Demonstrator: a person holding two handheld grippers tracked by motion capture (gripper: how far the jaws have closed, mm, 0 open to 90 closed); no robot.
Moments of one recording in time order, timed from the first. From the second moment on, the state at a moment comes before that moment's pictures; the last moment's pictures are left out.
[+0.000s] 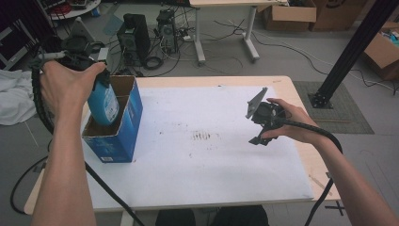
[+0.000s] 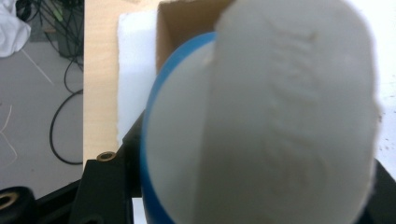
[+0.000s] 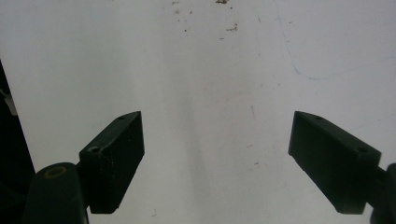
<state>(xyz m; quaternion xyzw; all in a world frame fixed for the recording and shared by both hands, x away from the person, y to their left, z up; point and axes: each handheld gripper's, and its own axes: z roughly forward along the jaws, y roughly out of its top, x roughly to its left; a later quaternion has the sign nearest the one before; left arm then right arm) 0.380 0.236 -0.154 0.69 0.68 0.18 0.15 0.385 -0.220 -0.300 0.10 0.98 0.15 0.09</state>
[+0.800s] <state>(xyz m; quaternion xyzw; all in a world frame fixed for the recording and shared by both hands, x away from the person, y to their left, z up) 0.391 0.243 -0.228 0.69 0.70 0.16 0.14 0.383 -0.221 -0.298 0.11 0.98 0.14 0.09</state>
